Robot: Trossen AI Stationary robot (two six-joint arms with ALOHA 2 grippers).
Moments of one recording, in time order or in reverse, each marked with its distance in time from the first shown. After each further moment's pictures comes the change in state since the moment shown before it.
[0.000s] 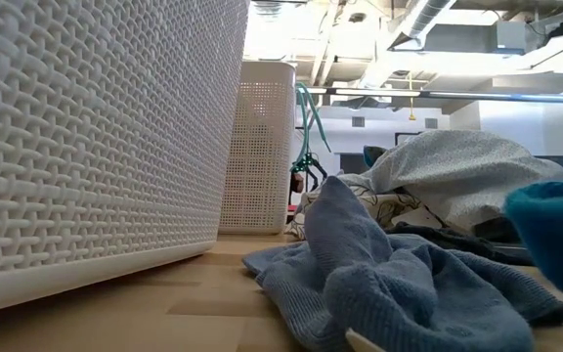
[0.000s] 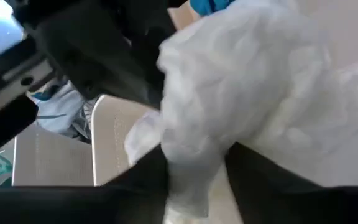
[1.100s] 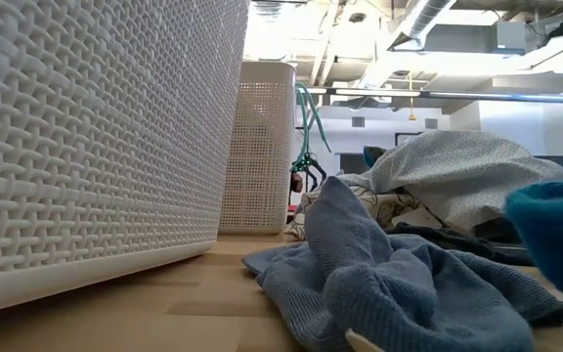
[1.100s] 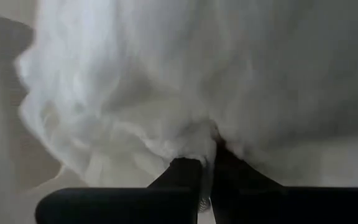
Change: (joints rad) left arm 0.040 -0.002 -0.238 -0.204 0.310 -0.368; right arm 0.110 -0.253 0.000 -0.436 0.321 0.103
